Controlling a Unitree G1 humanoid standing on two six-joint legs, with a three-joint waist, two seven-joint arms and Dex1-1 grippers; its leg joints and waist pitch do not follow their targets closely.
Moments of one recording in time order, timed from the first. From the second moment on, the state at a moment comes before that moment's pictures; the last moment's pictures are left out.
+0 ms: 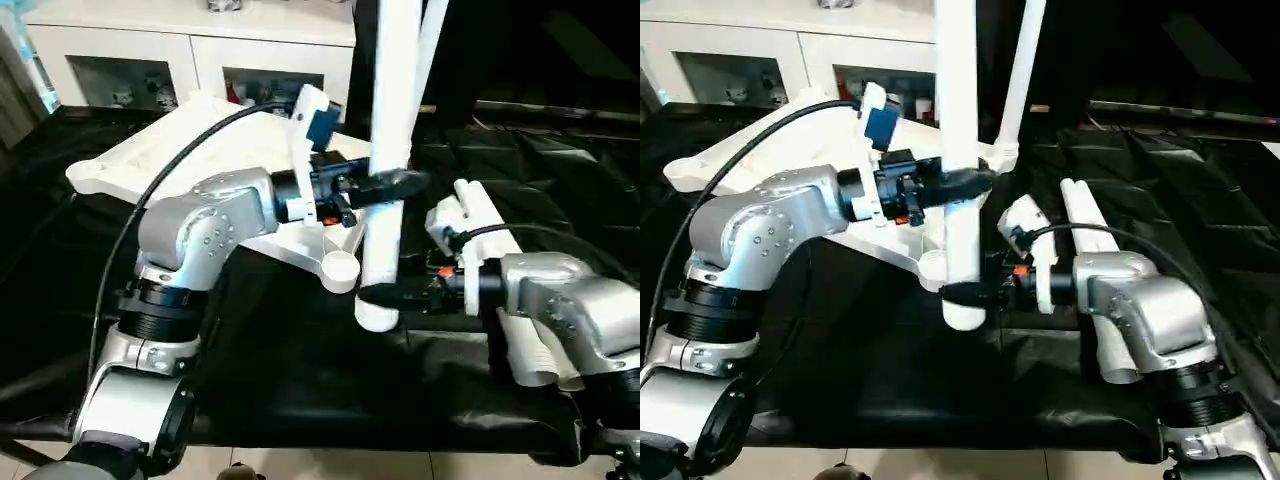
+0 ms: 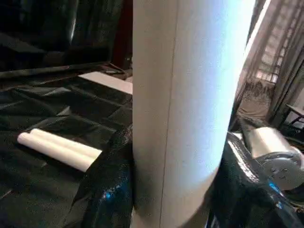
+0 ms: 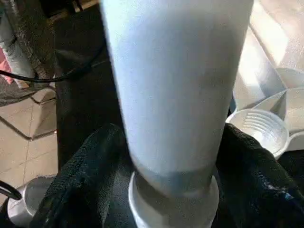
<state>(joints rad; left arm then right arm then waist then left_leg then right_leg) -0.82 0.20 -0.06 0.08 -0.60 0.82 -0.84 -0.47 -0.52 0.16 -0.03 0.45 0.77 1.03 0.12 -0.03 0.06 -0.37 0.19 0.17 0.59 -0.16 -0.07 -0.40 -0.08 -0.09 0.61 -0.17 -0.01</state>
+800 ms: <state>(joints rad) -0.82 0.22 -0.06 0.06 -0.62 0.85 -0.85 -0.47 -0.49 0.21 -0.02 0.42 0.70 1.05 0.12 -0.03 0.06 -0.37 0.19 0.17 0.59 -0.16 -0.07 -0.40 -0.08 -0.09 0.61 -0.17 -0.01</state>
